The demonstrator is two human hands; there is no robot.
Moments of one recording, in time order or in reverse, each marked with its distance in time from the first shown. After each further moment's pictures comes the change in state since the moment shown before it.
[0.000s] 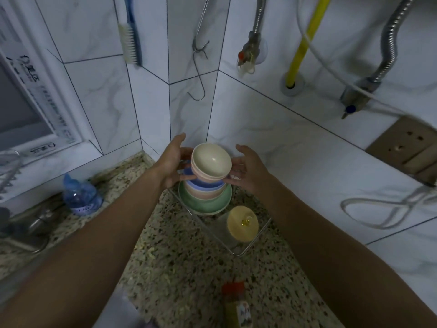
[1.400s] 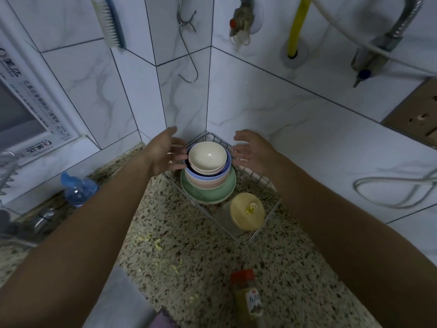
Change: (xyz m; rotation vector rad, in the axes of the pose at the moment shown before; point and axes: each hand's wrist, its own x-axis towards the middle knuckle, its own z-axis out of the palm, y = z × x) left_hand 0.045 -0.008 -0.033 0.086 0.036 -0.097; right_hand 0.029 -0.006 -0.024 -0.093 -0.047 -0.025
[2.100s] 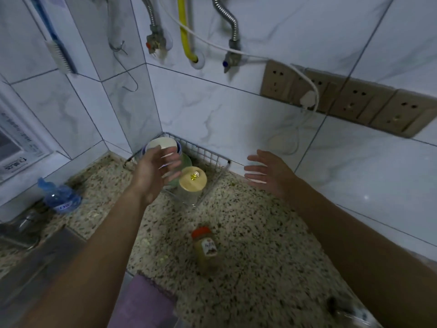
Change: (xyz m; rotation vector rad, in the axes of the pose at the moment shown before) left_hand -0.158 -0.083 0.124 -0.205 -0.176 0.273; right_hand -0.205 0.089 -0.192 0.129 0.082 -0.088
